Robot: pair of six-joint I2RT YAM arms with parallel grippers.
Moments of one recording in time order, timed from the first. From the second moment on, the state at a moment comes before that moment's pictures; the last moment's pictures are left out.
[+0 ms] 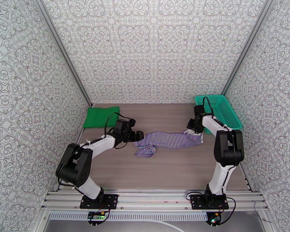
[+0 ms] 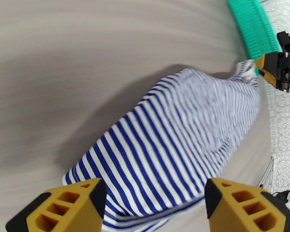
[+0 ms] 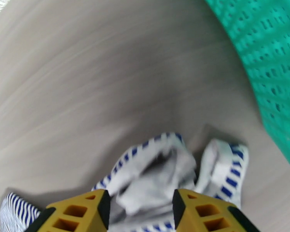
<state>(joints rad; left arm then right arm) -0.34 1.71 0.95 -0.12 0.46 -0.48 0.04 1.99 1.47 -0.68 0.02 0.48</state>
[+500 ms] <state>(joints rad) -0.36 1.80 1.02 -0.09 0.47 -0.49 0.04 2.10 1.60 -0.69 0.01 0.45</state>
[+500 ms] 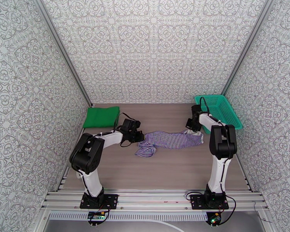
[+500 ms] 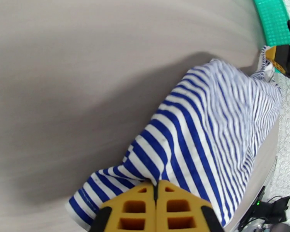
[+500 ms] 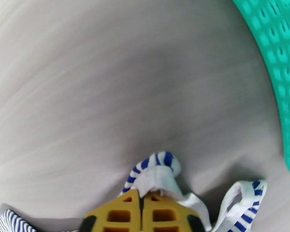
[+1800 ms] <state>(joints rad) -0.28 1.01 0.59 -0.20 0.50 -0.29 0.04 1.39 0.97 -0.55 -0.04 0.48</state>
